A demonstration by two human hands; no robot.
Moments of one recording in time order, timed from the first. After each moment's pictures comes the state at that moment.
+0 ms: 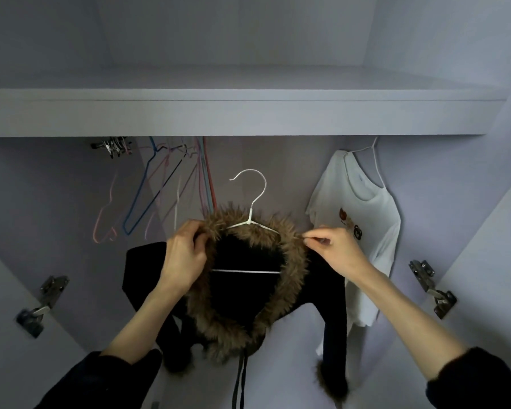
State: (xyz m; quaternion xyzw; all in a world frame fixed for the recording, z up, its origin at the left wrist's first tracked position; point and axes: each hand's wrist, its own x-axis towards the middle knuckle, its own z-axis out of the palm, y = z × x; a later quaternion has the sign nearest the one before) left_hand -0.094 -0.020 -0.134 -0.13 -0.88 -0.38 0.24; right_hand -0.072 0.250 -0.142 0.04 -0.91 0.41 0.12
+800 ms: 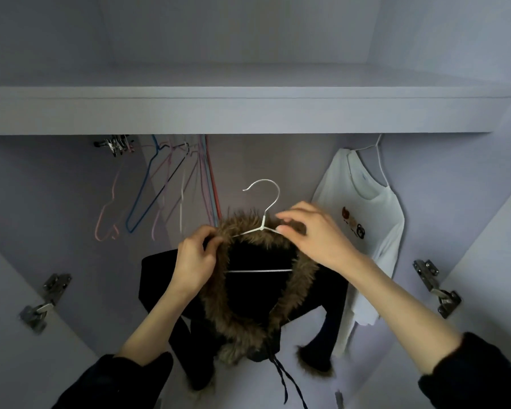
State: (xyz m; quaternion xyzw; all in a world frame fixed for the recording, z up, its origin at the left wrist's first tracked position) left_hand -0.093 -0.011 -0.146 -0.13 -0.86 -0.45 0.19; right_hand -0.077 0.213 -0.108 0.14 -0.93 0.27 0.19
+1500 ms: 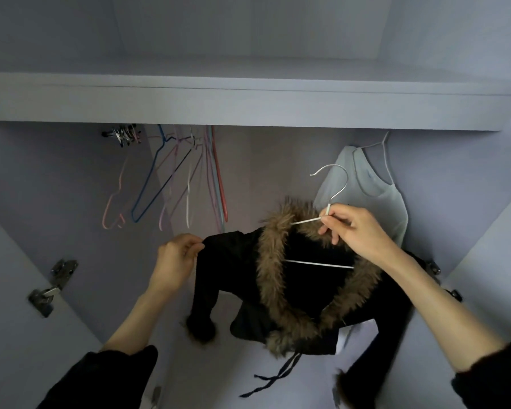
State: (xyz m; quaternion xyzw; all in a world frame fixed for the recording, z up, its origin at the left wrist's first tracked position) left_hand -0.107 -0.055 -0.186 -0.07 -0.91 -0.36 0.18; right_hand -0.064 0.266 -0.110 0.09 -0.90 0.41 0.13
